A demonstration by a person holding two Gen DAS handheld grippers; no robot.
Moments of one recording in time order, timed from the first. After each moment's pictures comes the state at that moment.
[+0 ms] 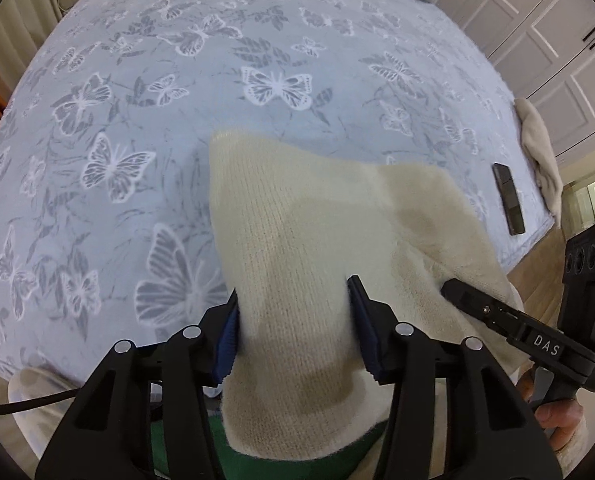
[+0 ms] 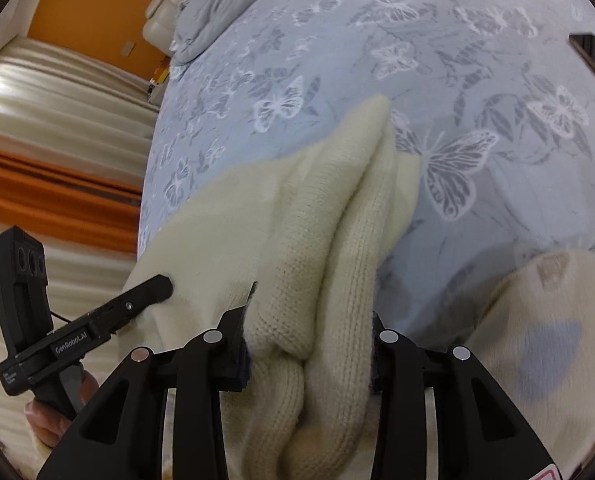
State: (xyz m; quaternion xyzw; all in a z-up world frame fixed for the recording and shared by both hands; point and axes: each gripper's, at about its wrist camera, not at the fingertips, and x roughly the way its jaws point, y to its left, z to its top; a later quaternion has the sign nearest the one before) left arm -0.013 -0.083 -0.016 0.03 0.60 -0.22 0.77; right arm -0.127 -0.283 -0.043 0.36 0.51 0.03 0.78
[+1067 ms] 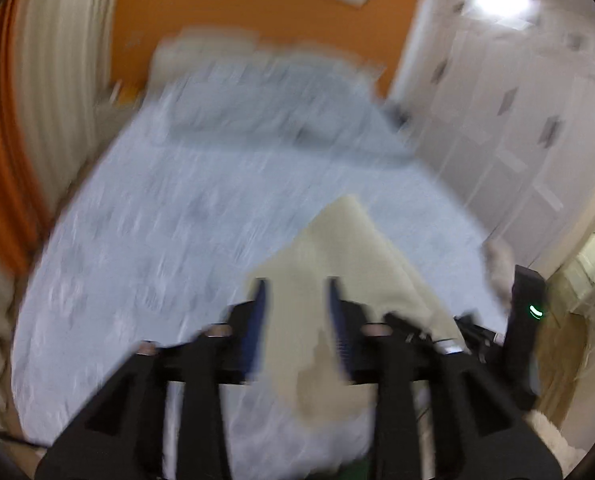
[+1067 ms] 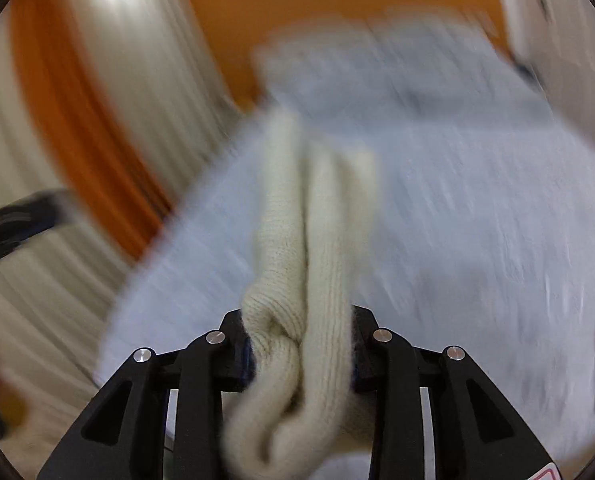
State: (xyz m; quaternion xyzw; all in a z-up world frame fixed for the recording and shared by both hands) left arm 0.036 0.039 0.144 -0.05 0.41 -0.20 0.89; right arm 0.001 -0.212 0.023 0.19 0.46 0.02 0.86
